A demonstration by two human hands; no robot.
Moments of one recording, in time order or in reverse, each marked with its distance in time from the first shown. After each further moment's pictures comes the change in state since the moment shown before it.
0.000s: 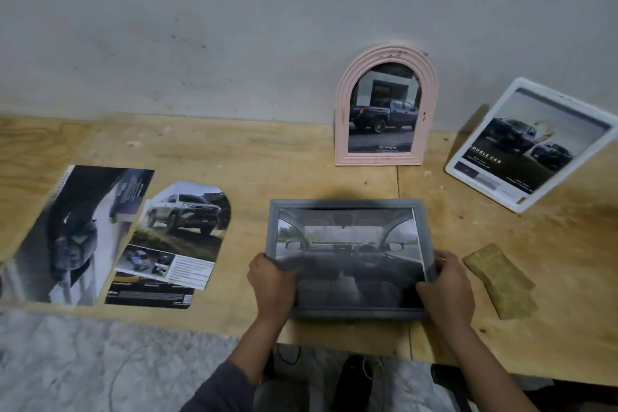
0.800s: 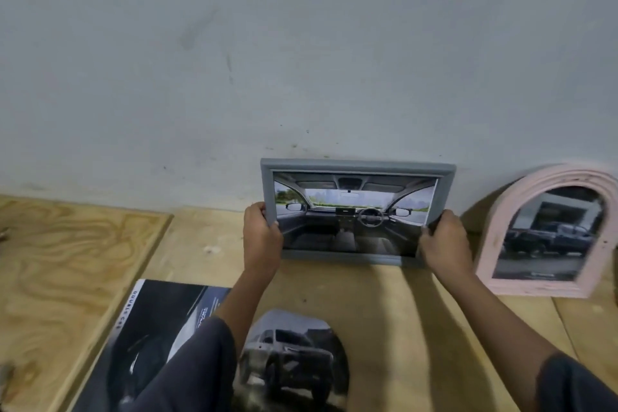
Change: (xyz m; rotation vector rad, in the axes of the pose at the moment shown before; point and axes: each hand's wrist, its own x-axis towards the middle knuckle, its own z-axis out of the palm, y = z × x) left_hand 0.342 0.062 -0.179 -0.242 0.155 0.344; right_hand 0.131 -0.326 0.160 -0.062 0.104 -0.244
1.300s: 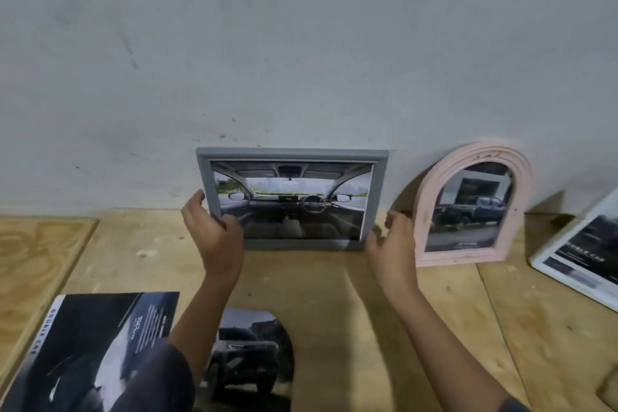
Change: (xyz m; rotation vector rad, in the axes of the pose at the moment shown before) left_hand -0.027 0.023 0.031 -0.053 0.233 0.119; right_hand -0.047 0.014 -0.015 0.247 0.058 0.012
